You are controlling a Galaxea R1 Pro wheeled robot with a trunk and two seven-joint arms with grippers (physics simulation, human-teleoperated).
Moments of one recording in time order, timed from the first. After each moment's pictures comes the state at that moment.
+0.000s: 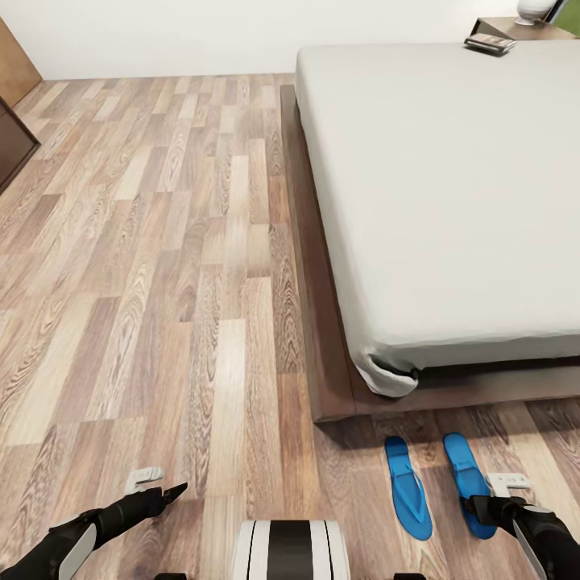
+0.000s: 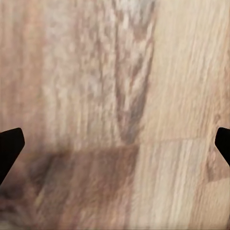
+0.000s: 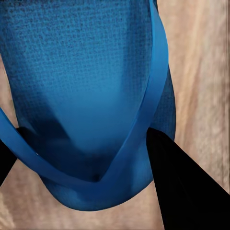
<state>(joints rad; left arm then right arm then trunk) -0.48 0.28 0.01 -0.41 0.33 0.12 -0.67 -0.44 -0.31 -0.28 -0.58 0.20 0.29 0.22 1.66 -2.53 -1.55</state>
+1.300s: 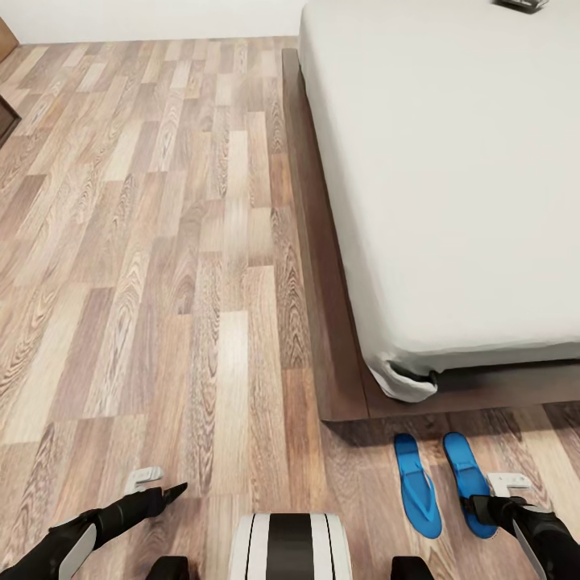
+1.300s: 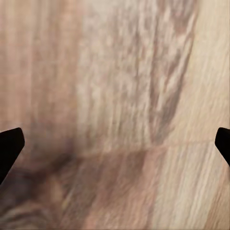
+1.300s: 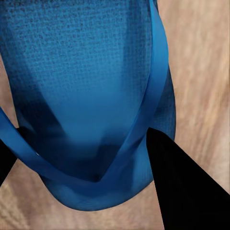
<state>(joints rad) -0.48 0.28 0.01 -0.41 0.33 0.12 -0.67 -0.44 -0.31 -0.28 -0.58 0.20 0.28 0.22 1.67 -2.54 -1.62</state>
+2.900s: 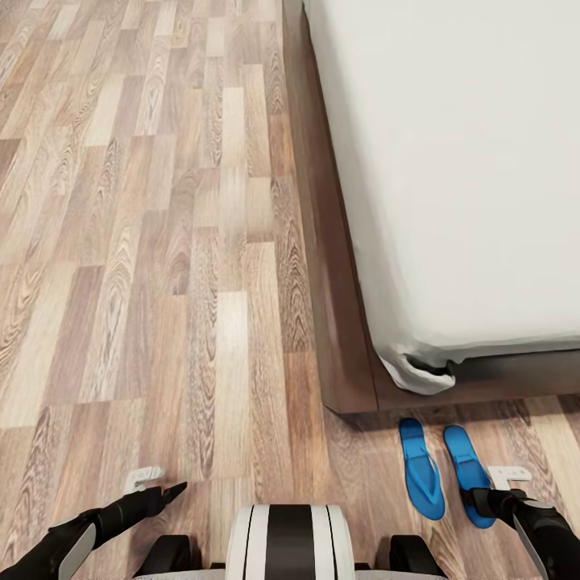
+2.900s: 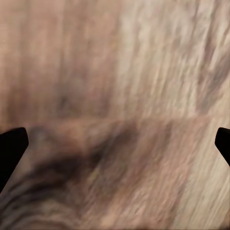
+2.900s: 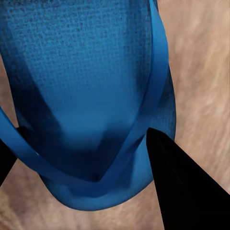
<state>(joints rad) -0.48 0.28 0.01 -0.41 0.33 0.12 -0.66 -0.44 -0.31 -0.28 -0.61 0.20 0.27 0.22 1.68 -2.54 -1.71</state>
